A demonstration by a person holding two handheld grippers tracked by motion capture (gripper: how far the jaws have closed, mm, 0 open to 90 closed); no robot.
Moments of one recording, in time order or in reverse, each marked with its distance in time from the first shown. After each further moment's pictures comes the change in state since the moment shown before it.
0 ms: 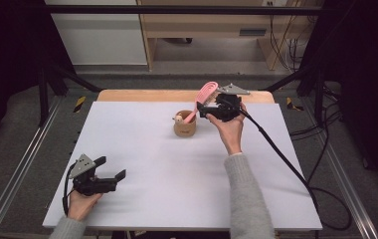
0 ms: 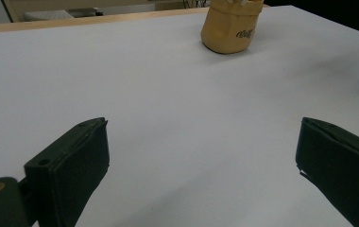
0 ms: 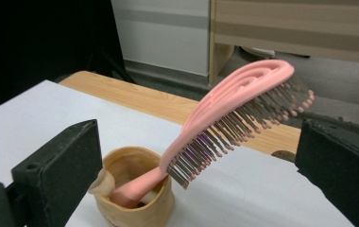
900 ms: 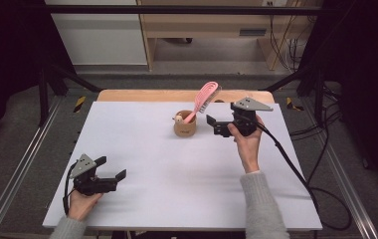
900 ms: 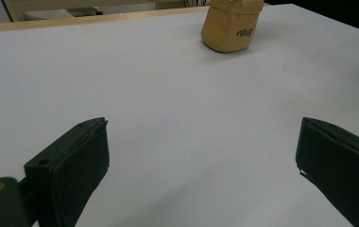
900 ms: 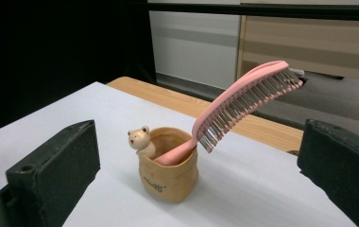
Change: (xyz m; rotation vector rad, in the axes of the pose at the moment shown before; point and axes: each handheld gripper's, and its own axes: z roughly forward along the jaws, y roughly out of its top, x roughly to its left) left arm 0.000 0.000 0.001 0.005 0.001 0.003; right arm -0.005 -0.018 -0.068 -0.071 0.142 -0.033
